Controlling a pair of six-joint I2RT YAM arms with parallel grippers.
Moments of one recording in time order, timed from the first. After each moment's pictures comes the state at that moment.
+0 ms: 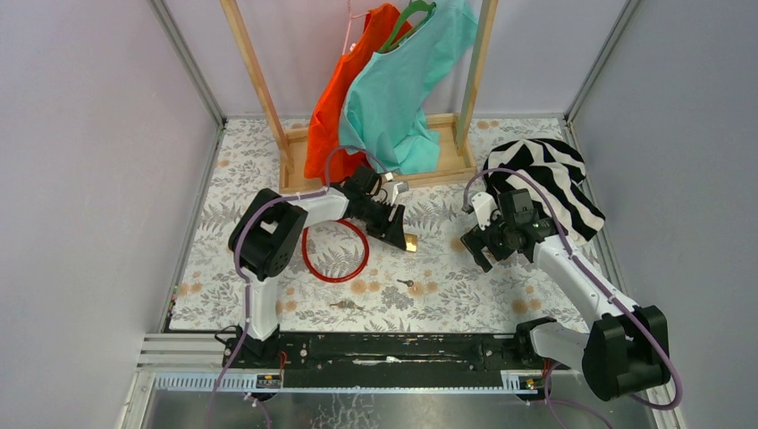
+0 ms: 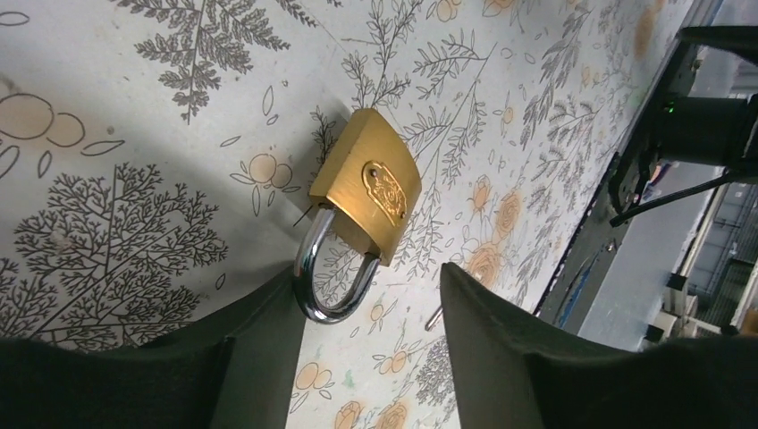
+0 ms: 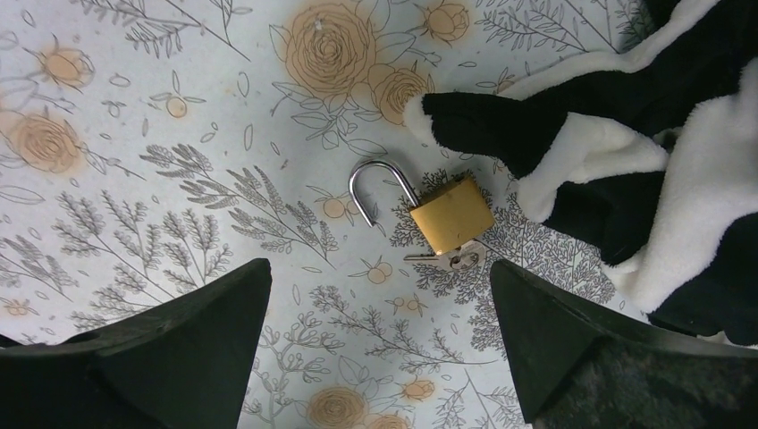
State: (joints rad) left arm -0.53 2.00 1.22 -0.26 0.79 -0.17; right arm 0.25 1.13 0.73 -0.65 -0.14 -0.44
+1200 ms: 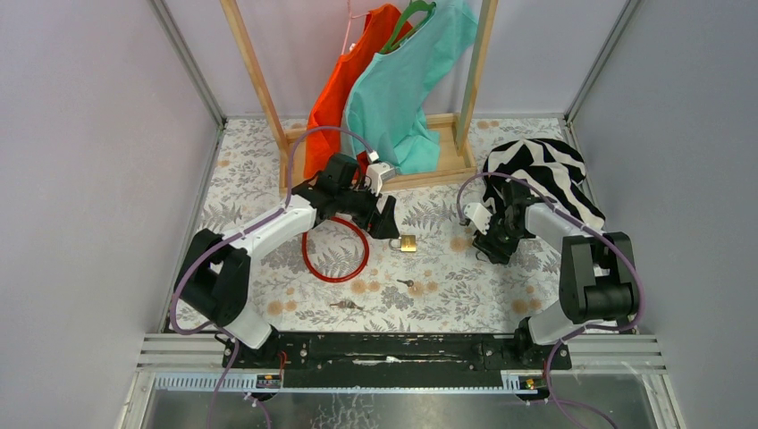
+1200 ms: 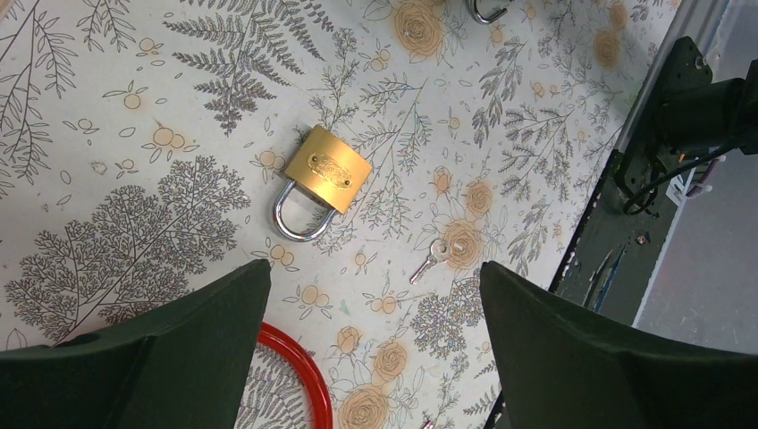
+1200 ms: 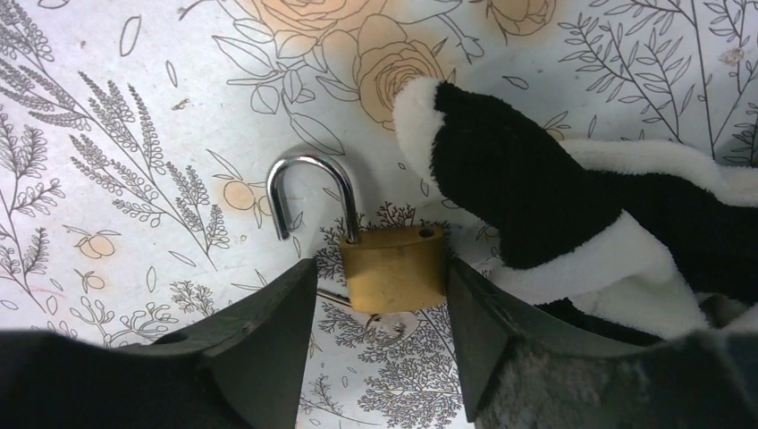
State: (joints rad) left arm -0.53 1.58 1.09 -0.29 0.65 -0.02; right arm 0.08 1.55 0.83 -0.67 -0.26 -1.03
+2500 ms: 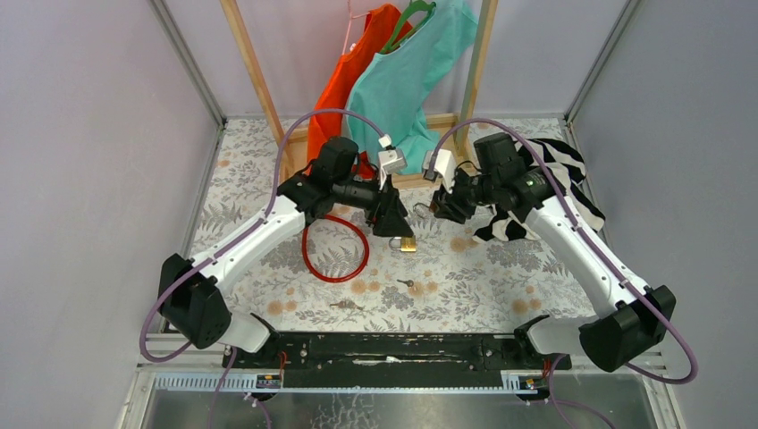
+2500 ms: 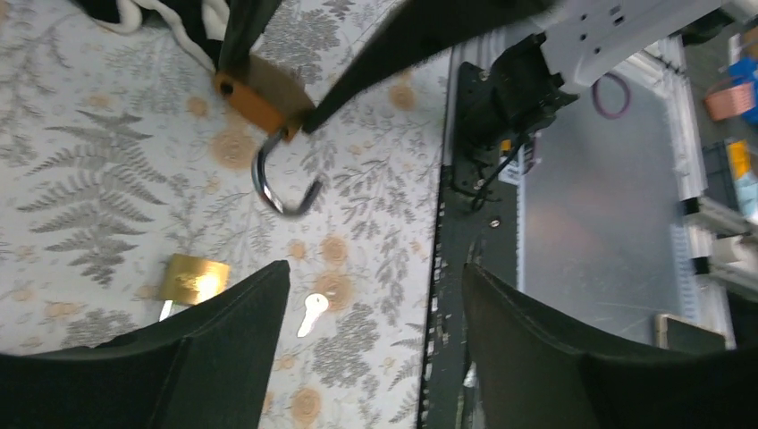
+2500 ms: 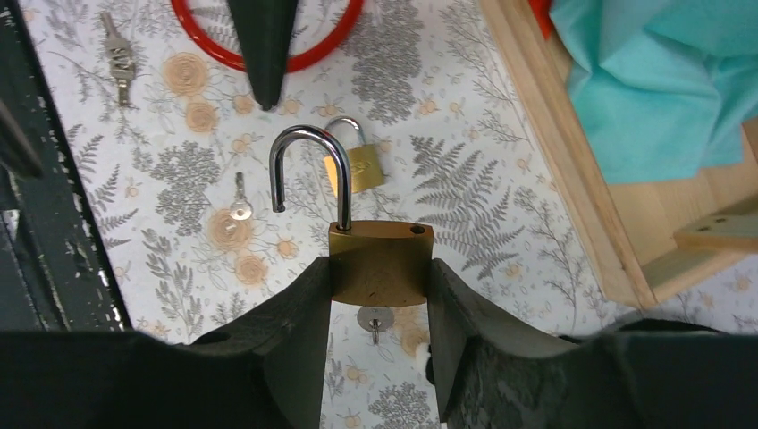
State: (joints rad) left arm -0.60 1.44 1.25 -0.36 0.91 0.02; right arm 0.45 1.30 1.31 -0.83 -0.51 -0.66
